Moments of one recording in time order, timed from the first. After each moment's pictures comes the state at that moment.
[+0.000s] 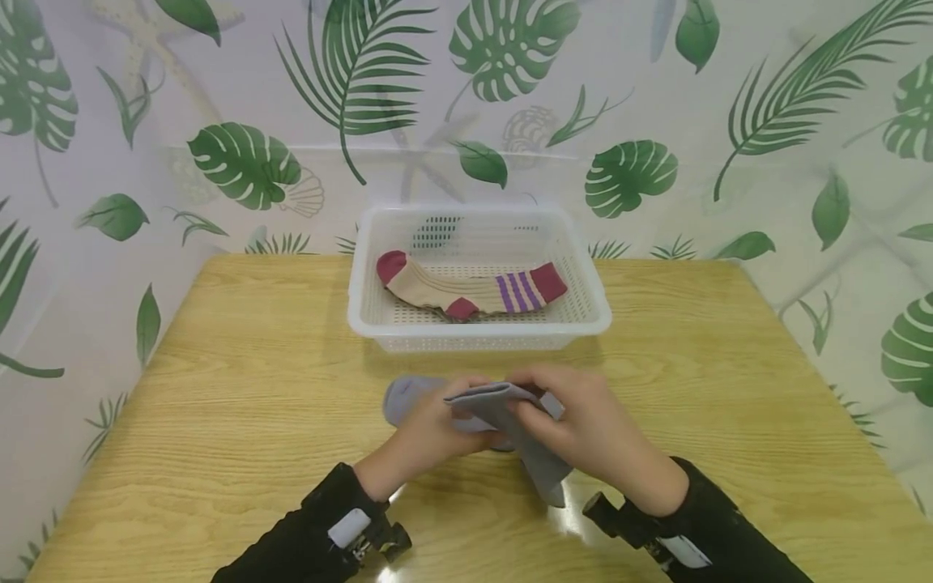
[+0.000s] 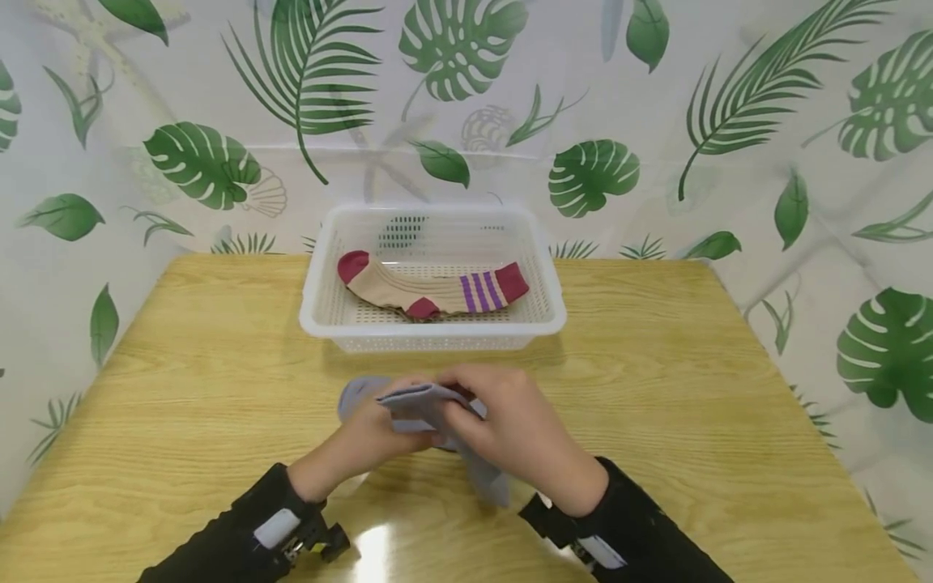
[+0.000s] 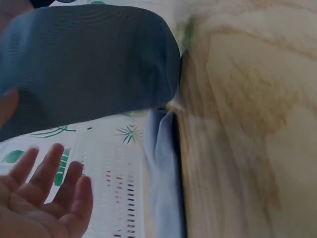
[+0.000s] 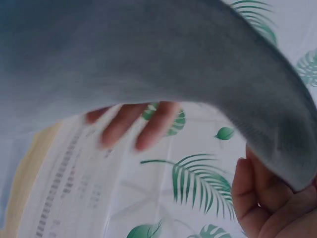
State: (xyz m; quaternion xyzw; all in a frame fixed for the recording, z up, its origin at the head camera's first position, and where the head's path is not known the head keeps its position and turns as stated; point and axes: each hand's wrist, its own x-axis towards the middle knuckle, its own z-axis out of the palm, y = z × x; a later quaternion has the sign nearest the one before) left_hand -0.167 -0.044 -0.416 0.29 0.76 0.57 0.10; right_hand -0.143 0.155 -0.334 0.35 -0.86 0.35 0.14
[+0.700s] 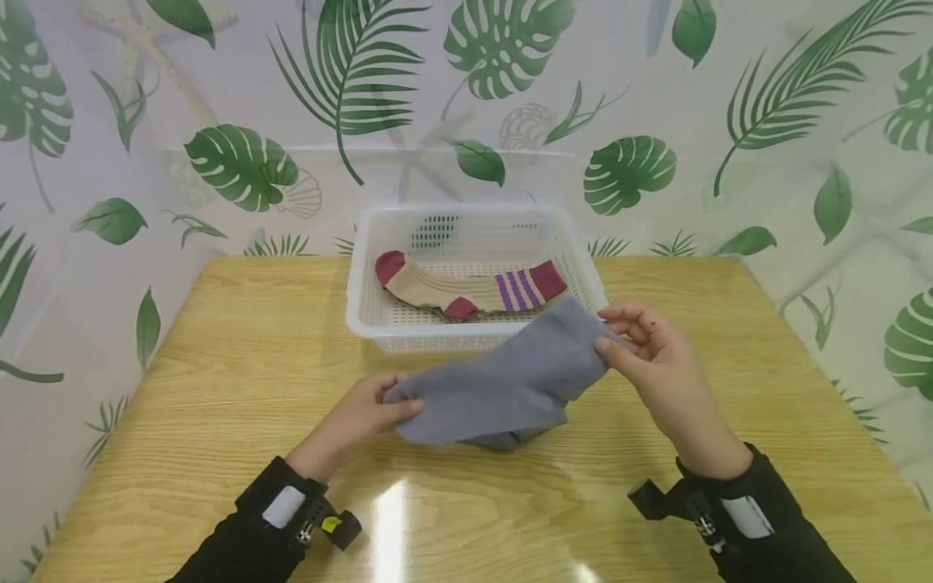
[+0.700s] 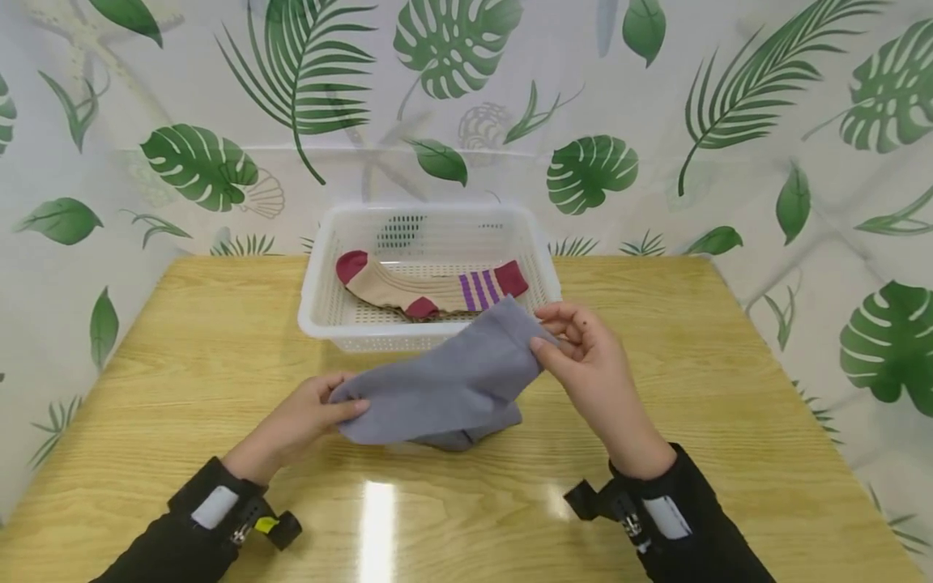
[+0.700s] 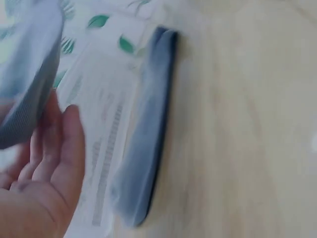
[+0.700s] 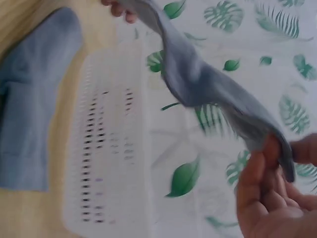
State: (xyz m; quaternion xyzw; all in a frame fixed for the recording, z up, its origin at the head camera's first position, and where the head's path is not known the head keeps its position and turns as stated) left_hand -0.187 -0.113 -0.433 0.10 0.70 0.67 0.22; right_hand -0.163 0.218 -0.328 0.09 -0.77 0.63 0.02
